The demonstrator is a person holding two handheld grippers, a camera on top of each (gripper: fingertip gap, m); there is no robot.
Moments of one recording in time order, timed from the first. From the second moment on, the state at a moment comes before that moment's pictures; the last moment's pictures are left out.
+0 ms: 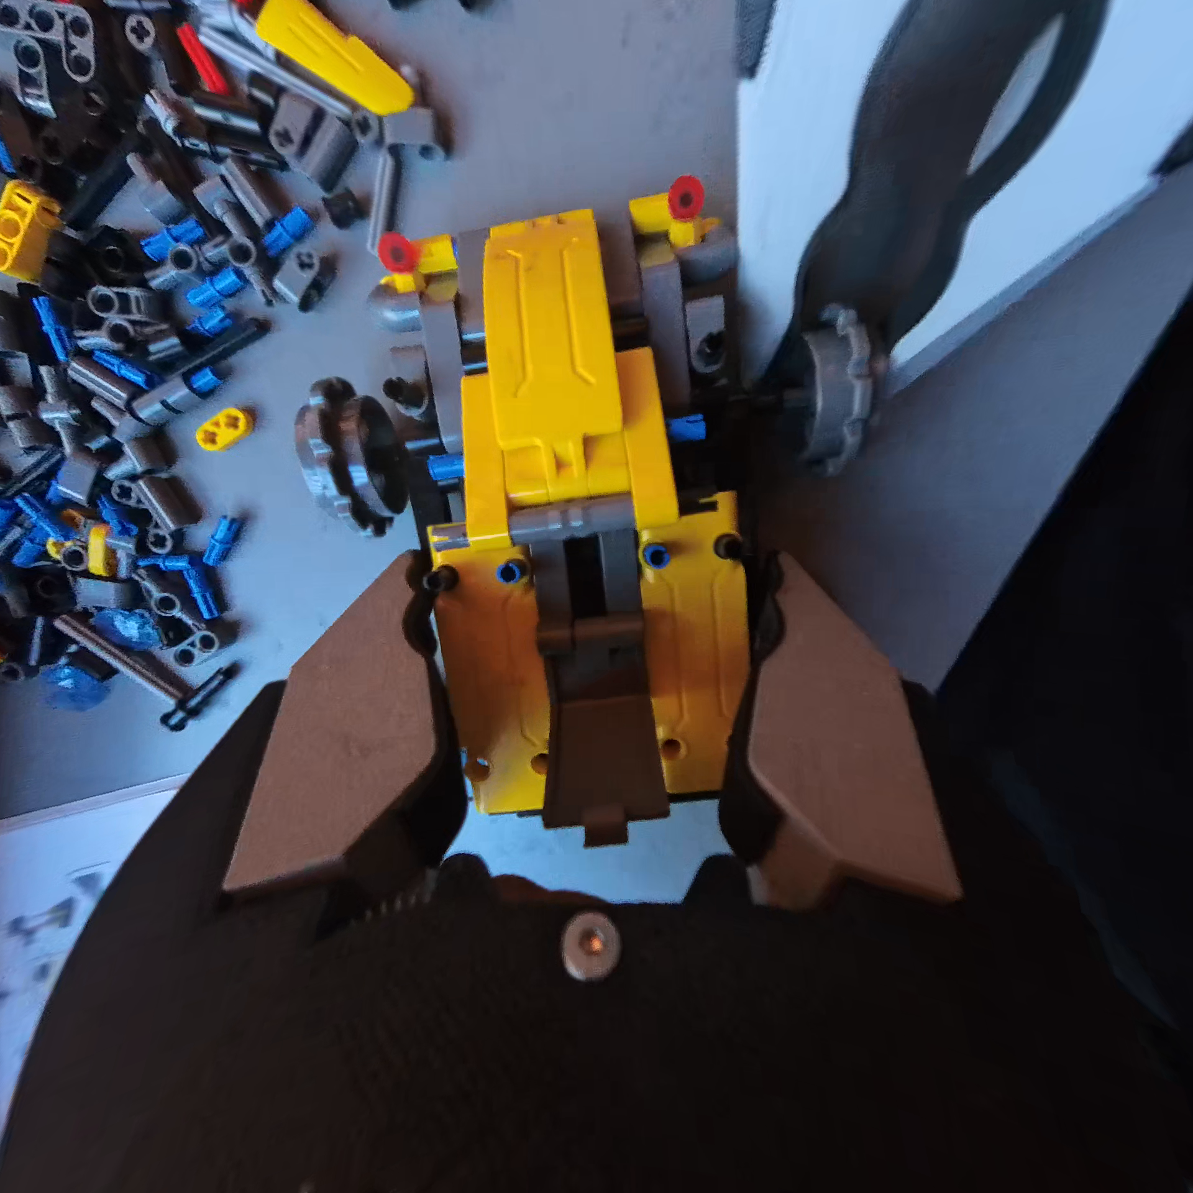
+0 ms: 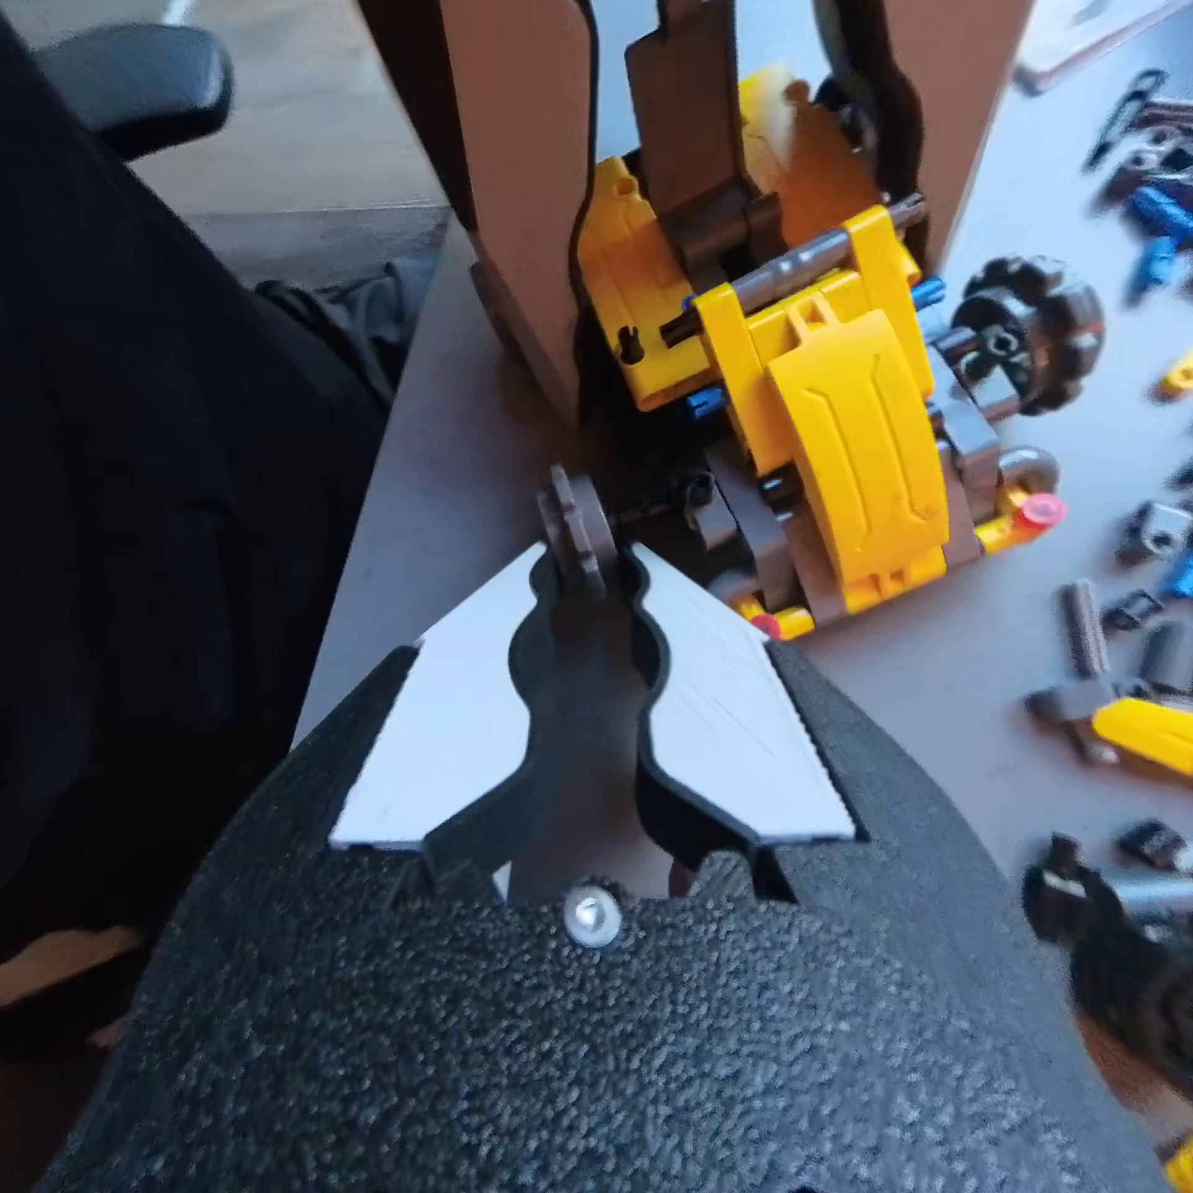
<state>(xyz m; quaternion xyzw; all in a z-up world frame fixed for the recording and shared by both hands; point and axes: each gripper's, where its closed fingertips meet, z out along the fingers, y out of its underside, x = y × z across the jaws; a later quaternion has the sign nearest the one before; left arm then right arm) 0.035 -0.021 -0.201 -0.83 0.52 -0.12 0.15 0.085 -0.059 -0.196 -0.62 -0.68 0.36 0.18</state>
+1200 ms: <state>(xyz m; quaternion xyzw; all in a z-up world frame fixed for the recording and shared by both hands) 0.041 -0.006 -0.136 -0.78 0.13 -0.59 0.17 0.054 0.009 -0.069 -0.66 -0.63 0.11 0.40</state>
